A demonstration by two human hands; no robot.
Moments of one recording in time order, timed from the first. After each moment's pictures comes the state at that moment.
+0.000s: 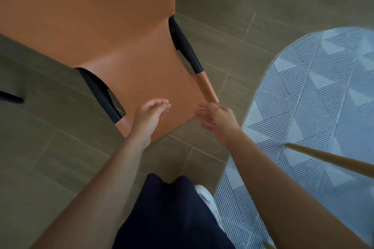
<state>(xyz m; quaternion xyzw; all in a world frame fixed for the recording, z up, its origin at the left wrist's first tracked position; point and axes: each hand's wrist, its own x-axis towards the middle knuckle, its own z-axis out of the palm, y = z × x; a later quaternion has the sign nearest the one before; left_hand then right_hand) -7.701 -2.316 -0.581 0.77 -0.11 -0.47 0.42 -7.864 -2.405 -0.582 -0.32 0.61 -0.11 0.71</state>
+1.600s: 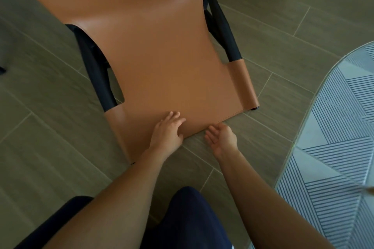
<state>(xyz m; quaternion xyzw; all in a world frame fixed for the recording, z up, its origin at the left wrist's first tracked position) -7.688 -2.284 -0.870 0.83 -0.49 -0.26 0.07 -7.819 -2.375 -0.874 -0.11 0.63 -0.23 0.73</state>
